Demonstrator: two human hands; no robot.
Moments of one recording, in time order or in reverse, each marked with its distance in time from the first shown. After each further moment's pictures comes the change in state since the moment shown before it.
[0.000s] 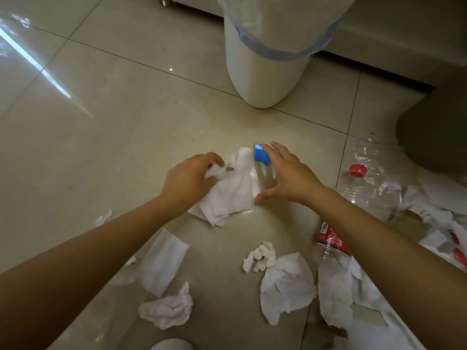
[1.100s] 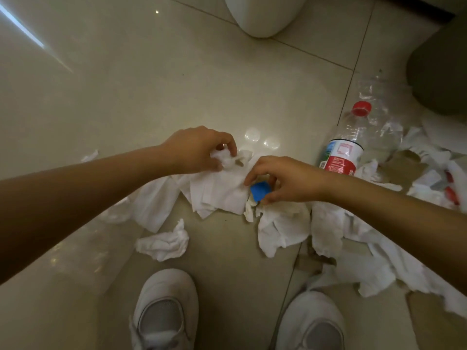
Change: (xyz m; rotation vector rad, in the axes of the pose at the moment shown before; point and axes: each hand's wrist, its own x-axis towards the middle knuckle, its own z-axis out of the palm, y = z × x) left_hand -0.038 0.022 0.012 0.172 -0.471 0.177; right_hand -0.086 -0.009 0.038 0.199 -0.430 -0.295
